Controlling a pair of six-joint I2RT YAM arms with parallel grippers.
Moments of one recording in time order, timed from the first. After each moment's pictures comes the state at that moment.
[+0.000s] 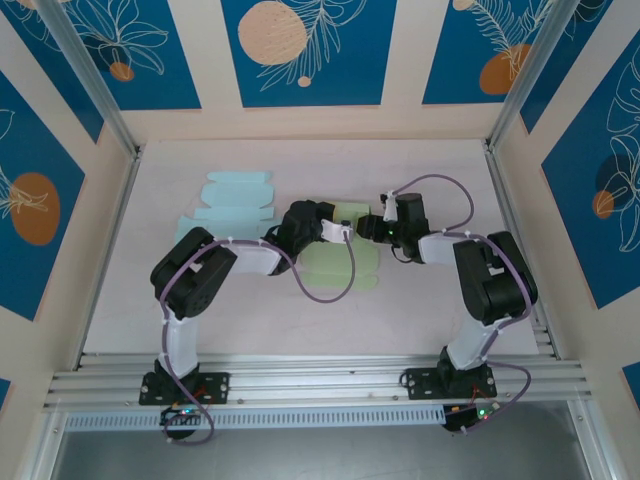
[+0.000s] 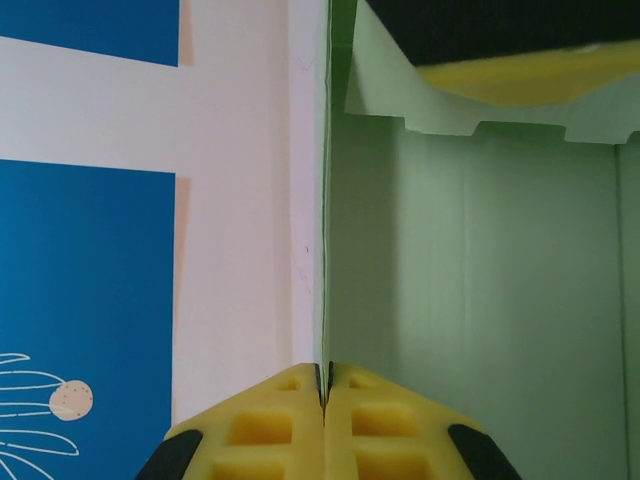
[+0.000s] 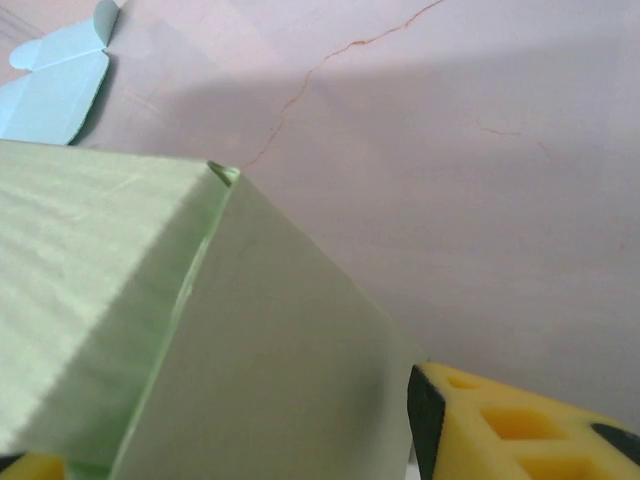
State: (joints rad) left arm -0.72 1.98 1.06 0.62 -0.10 1.33; right arm 0.26 1.73 0.79 0.24 -0.33 0.41
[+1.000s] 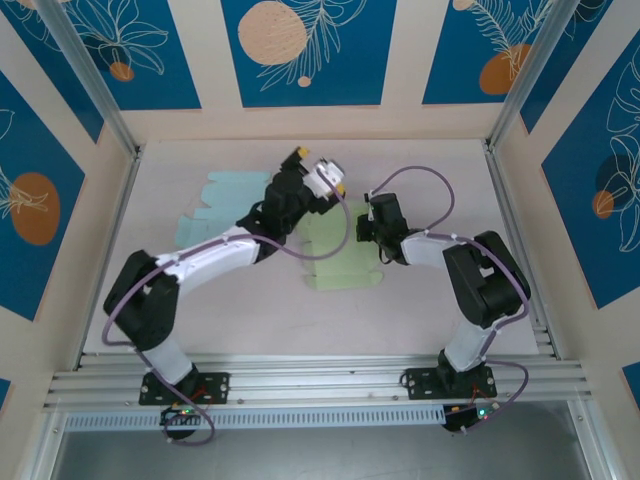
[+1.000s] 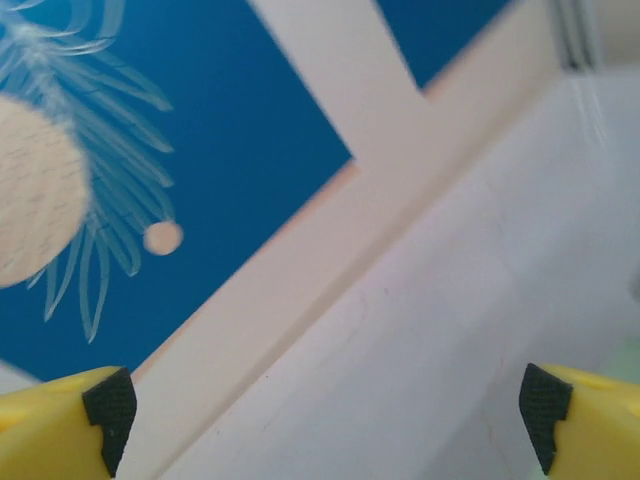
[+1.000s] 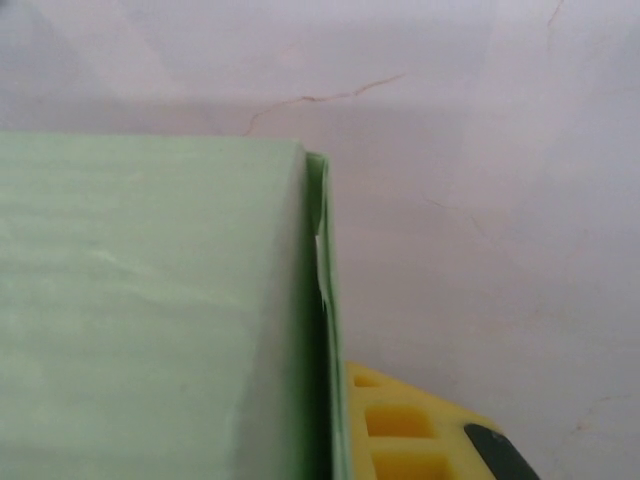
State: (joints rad) left arm -0.73 1.64 1.21 0.29 -0.30 0.44; right arm 0.42 1.72 0.85 0.17 0.08 0.28
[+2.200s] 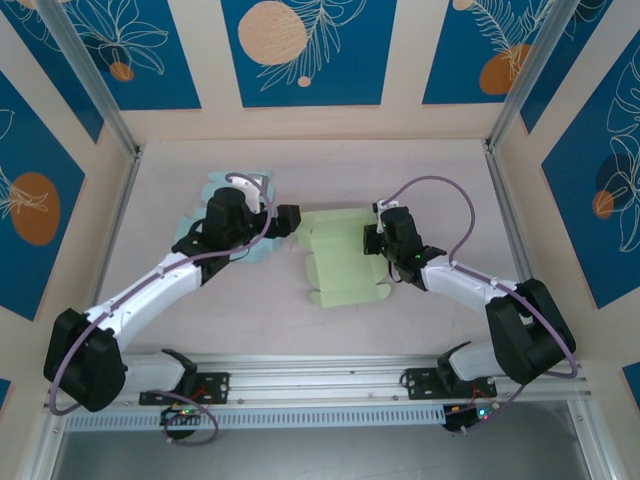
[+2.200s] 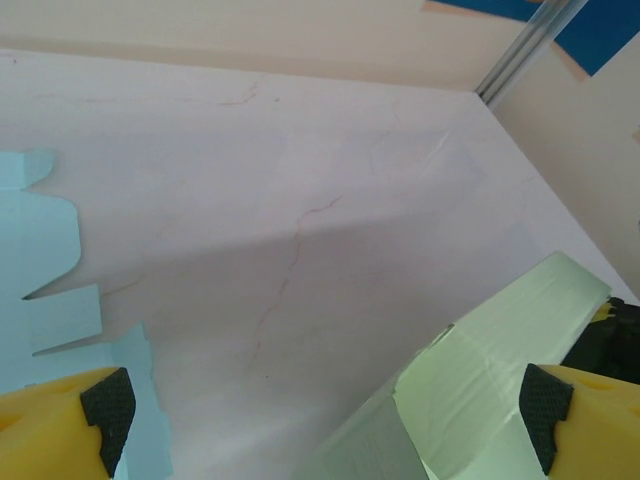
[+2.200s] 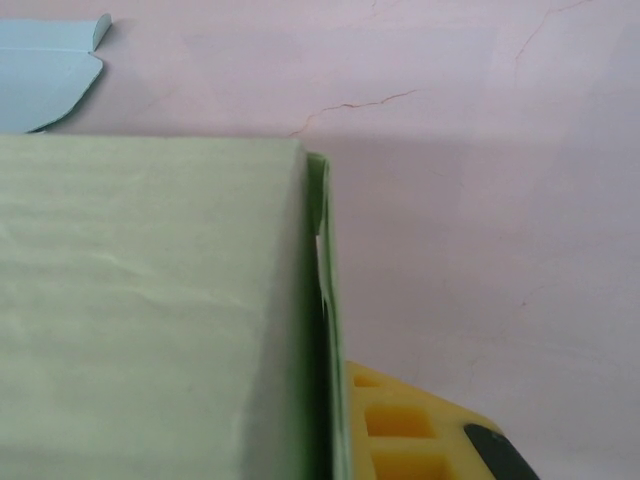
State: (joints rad) left arm -0.54 1.28 0.91 -0.06 0.09 -0.39; right arm 0.49 1.37 0.68 0.07 0.11 0.30
